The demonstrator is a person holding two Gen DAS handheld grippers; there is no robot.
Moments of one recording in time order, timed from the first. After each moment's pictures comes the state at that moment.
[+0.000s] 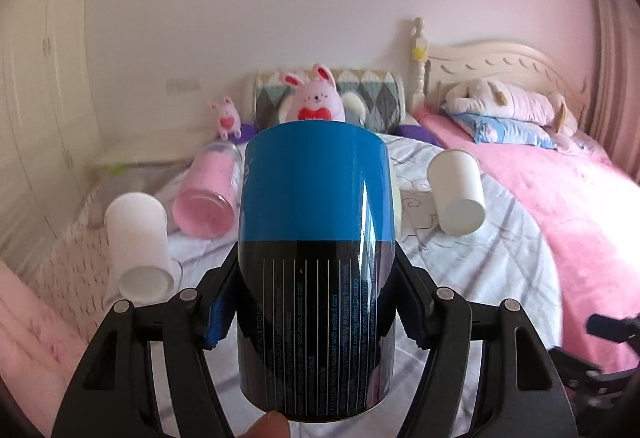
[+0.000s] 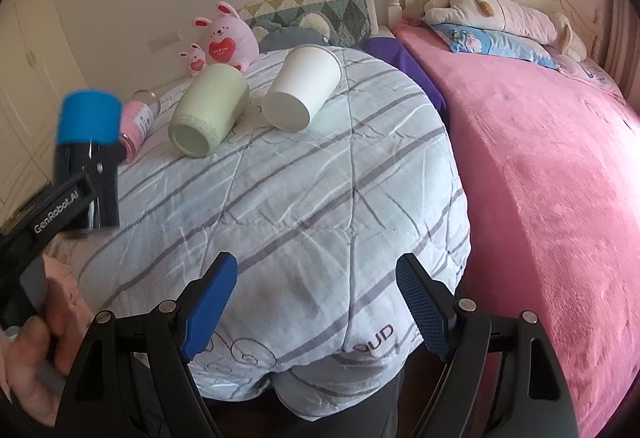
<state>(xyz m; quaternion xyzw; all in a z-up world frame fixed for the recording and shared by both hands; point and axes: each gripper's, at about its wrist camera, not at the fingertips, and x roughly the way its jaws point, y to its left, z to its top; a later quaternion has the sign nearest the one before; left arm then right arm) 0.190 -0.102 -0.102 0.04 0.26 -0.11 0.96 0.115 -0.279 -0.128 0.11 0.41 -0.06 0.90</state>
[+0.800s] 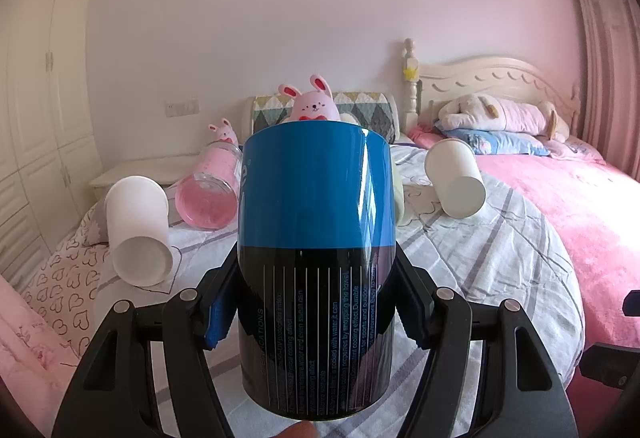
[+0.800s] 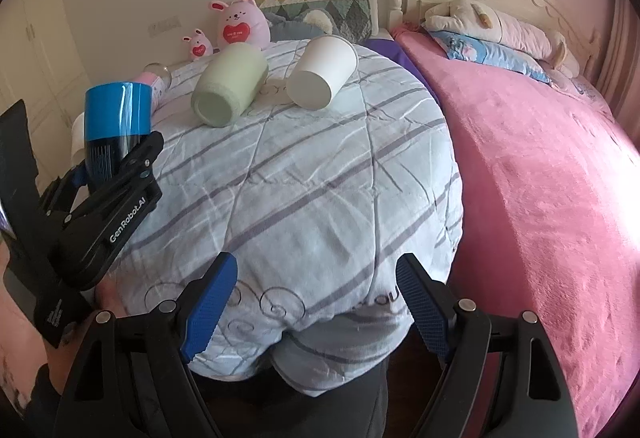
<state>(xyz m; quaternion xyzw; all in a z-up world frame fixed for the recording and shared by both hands) 0.166 -0.086 -0.128 0.04 0.20 -0.12 0.97 0.086 -0.240 -0.123 0.07 0.41 -0.08 0.90</state>
